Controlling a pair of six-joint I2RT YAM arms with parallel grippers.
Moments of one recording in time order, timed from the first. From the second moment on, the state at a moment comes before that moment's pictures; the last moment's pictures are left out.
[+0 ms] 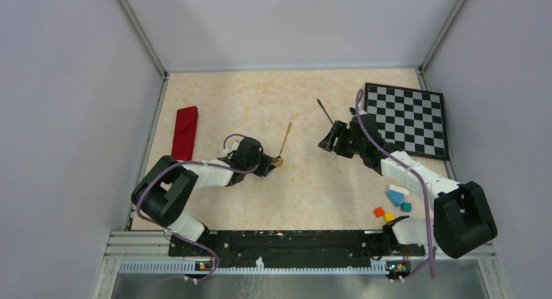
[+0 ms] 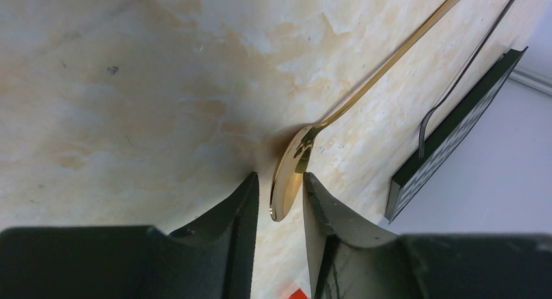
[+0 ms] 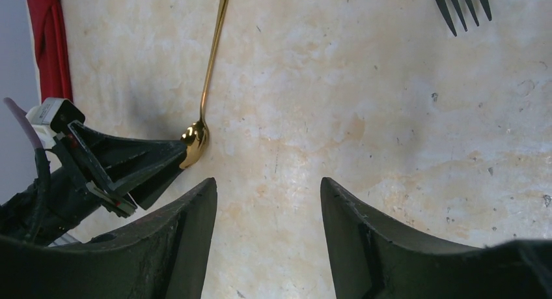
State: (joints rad) left arm -0.60 1.56 0.59 0.16 -0.02 -1.60; right arm 0.42 1.27 0.72 -0.10 -0.14 0.68
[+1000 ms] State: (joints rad) left arm 0.53 1.06 0.65 -0.42 0.47 -0.72; right arm 0.41 1.17 0.61 -0.03 -0.19 0.62
